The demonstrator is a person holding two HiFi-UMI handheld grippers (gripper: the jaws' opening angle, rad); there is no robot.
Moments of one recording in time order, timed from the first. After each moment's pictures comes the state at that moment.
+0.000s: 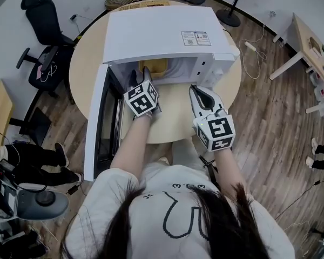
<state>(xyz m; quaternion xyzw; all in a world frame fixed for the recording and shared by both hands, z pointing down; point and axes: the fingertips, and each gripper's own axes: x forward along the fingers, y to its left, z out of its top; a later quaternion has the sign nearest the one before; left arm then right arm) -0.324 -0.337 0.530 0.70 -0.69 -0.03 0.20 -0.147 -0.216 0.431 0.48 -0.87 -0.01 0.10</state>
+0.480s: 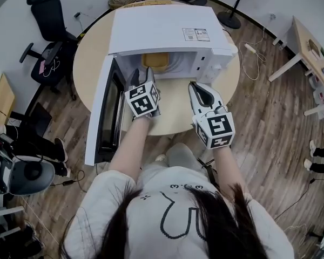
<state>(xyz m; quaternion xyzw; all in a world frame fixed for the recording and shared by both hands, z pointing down) -0.313 -0.294 0.506 0.72 -0.67 -0.01 0.18 -0.154 -0.186 0.408 0.47 -0.88 -0.02 0.09</state>
